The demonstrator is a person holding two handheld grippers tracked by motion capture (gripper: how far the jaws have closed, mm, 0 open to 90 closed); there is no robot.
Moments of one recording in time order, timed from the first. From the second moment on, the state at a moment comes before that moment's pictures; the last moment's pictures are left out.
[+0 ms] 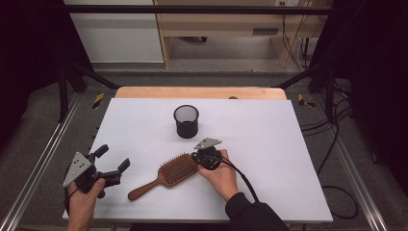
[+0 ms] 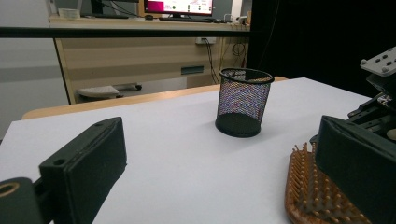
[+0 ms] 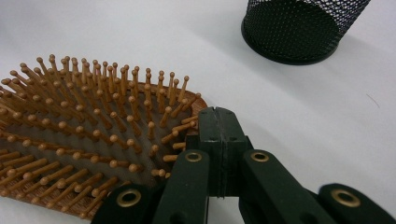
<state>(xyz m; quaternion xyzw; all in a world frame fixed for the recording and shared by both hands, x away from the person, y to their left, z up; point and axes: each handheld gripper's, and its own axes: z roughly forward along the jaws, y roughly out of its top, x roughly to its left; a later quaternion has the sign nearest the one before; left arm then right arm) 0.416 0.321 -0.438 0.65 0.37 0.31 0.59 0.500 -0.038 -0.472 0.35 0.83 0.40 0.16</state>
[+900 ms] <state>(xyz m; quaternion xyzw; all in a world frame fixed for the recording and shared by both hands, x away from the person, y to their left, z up) 0.410 0.308 -0.436 0.68 0.35 0.27 0.58 0.459 -0.148 -0.438 0.39 0.76 0.49 0.19</state>
